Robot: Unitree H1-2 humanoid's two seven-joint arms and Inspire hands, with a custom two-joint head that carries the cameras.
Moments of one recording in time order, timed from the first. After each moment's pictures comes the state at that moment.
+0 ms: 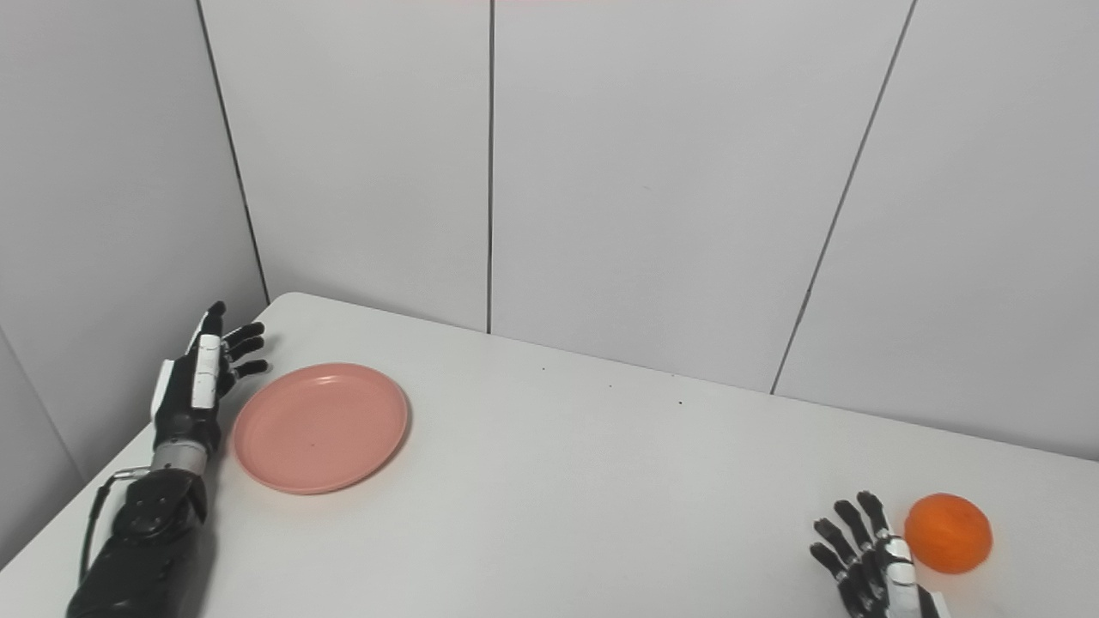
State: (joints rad) left arm -0.48 0.38 0.28 0.70 -0.17 -0.29 0.06; right arm -0.12 -0.13 -0.14 0.12 0.30 -0.04 0.25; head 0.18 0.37
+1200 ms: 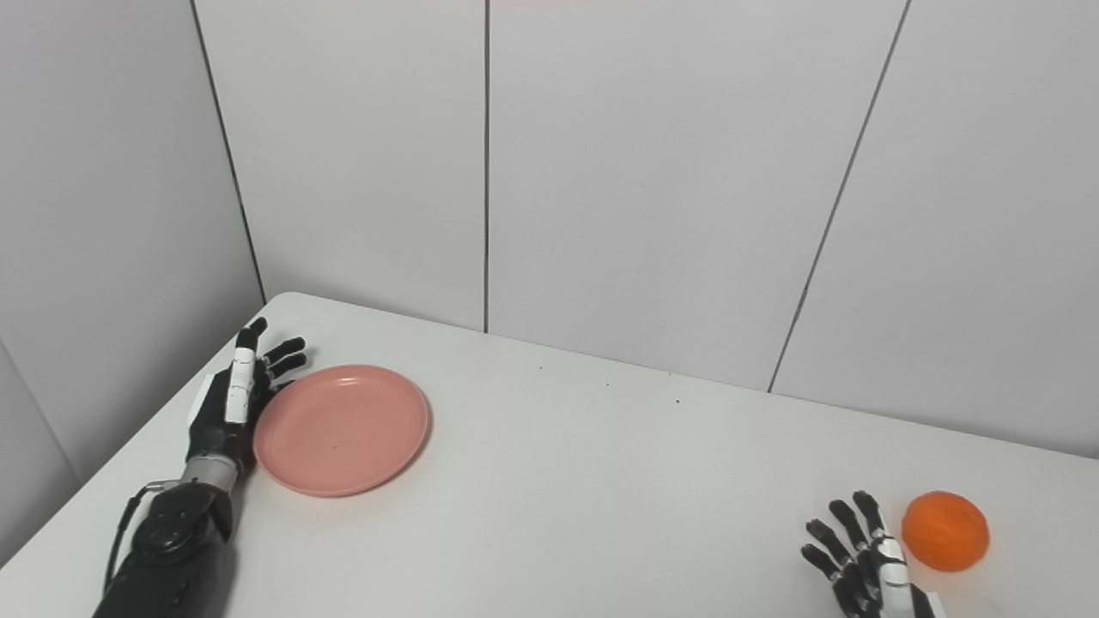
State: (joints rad) left arm -0.44 0.32 0.26 0.56 -0.19 -0.17 -0.01; right arm -0.10 -0.13 -0.13 0.10 0.30 -0.04 0.24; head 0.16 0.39
